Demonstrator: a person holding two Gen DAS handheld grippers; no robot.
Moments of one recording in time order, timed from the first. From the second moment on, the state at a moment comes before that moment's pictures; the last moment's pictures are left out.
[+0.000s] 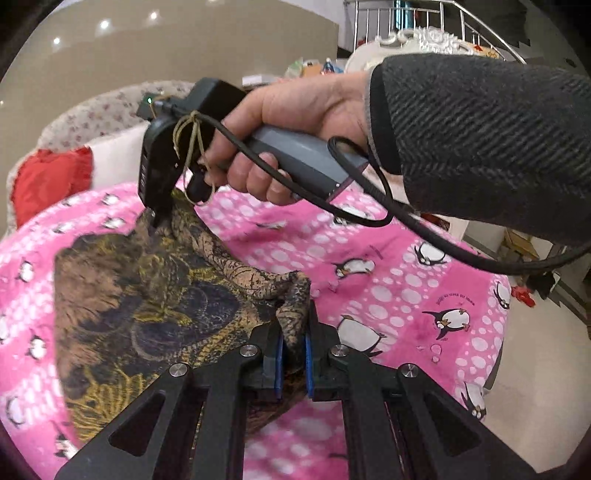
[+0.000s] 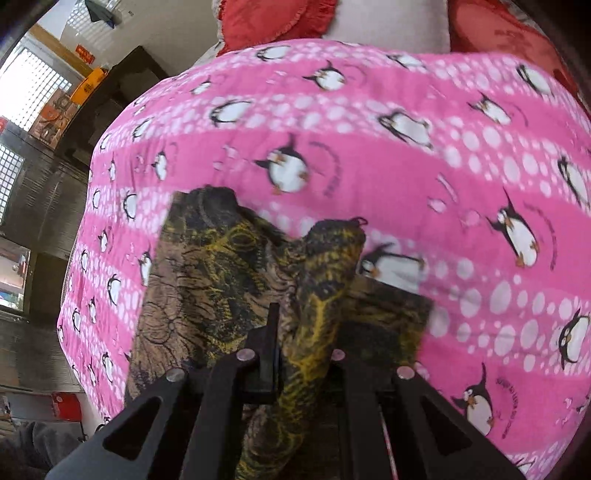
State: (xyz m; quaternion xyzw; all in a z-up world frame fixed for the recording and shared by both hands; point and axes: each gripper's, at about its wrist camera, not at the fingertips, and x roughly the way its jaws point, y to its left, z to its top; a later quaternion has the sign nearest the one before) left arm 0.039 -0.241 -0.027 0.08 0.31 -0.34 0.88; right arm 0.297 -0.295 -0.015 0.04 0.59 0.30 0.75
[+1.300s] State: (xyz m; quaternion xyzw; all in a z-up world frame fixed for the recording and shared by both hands) left arm 0.144 -0.097 -0.062 -0.06 0.47 -0.14 0.87; right arm 0.158 -0.285 0.001 -0.03 0.43 0.23 0.87
